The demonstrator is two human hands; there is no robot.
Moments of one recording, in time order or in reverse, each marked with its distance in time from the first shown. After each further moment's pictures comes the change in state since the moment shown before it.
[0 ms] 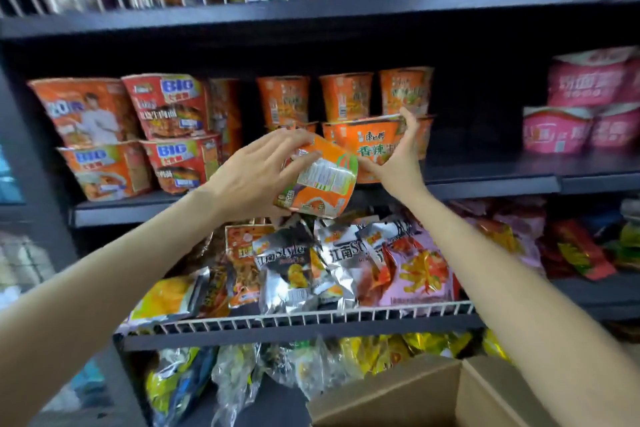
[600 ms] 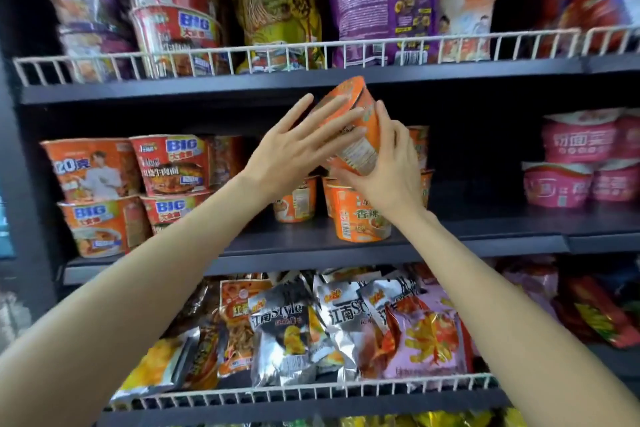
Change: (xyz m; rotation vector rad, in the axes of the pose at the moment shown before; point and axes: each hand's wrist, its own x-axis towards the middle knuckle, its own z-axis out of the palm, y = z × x) left_hand 0.095 -0.047 -0.002 0.383 0.322 0.014; right_hand 0.048 -0.060 -0.006 -0.413 0.174 -0.348
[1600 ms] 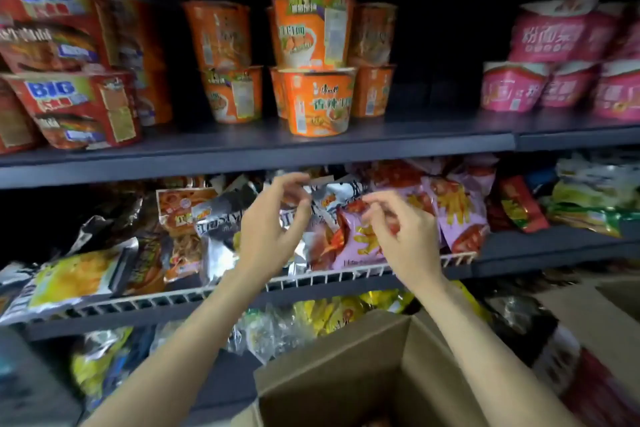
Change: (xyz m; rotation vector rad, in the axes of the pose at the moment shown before) left_hand -0.093 0.217 -0.023 -1.325 0.024 -0.992; right_hand -0.204 0.052 -0.048 0.140 -0.192 0.167
